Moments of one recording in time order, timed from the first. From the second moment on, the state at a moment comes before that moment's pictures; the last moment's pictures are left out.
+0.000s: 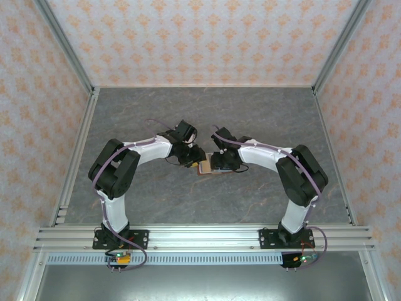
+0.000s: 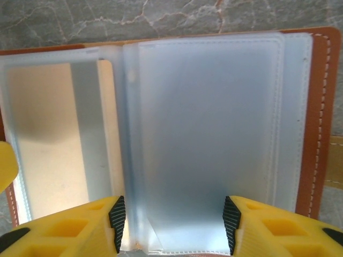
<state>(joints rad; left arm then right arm) -0.52 1.89 1.15 -0.38 0.40 -0.87 0.65 1.77 1.08 -0.55 -0.04 0.60</state>
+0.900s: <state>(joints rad) -0.52 1.89 1.16 -0.41 0.39 -0.87 0.70 1.83 1.14 -0.60 0.10 0.58</state>
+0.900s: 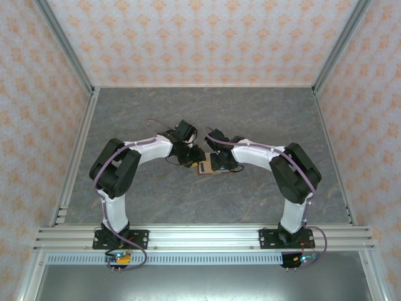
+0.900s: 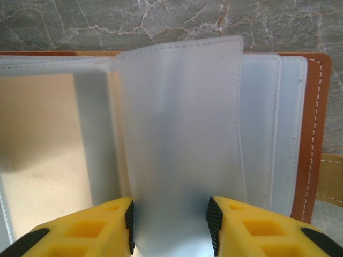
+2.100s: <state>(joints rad) -0.52 1.95 1.19 -0.36 0.48 -0.85 0.70 1.83 1.14 -0.60 0.10 0.58</state>
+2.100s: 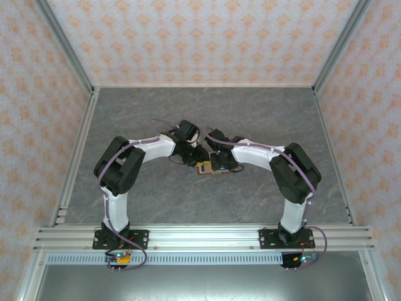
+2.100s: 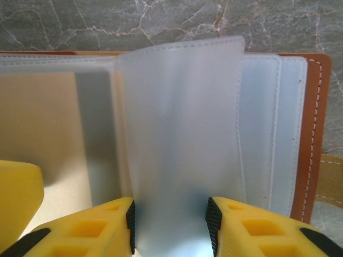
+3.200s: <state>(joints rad) -0.55 1.80 1.14 -0.36 0.50 -0.83 0.66 1.41 1.00 -0.57 0.09 0.68</state>
